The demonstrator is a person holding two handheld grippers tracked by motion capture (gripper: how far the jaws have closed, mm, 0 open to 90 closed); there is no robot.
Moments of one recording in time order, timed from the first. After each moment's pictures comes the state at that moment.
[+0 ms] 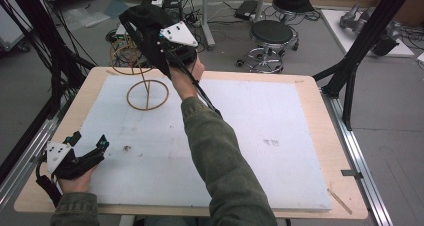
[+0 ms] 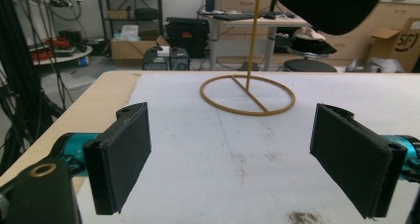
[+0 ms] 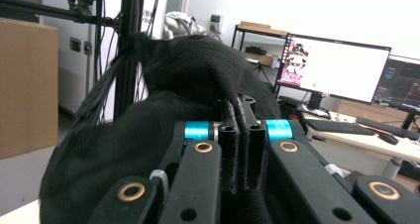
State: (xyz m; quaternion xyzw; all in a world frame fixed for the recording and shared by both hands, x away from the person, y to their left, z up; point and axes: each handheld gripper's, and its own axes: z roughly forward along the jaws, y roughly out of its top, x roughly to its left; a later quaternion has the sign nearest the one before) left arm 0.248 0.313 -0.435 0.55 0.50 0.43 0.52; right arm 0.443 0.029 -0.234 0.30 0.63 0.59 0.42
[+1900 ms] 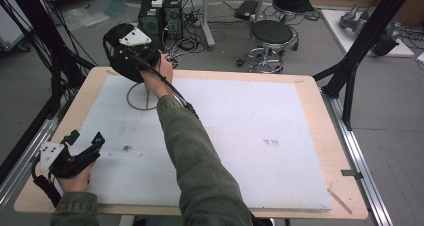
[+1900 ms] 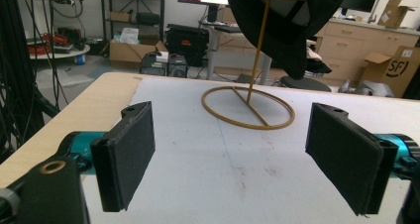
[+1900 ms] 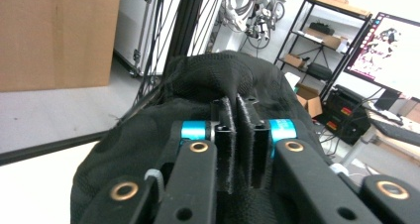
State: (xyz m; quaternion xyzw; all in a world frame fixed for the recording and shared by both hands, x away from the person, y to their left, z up) left arm 0.251 0.321 -0.436 0.52 0.51 0.41 0.55; right arm 0.480 0.114 -0.269 0.21 0.73 0.54 0.37
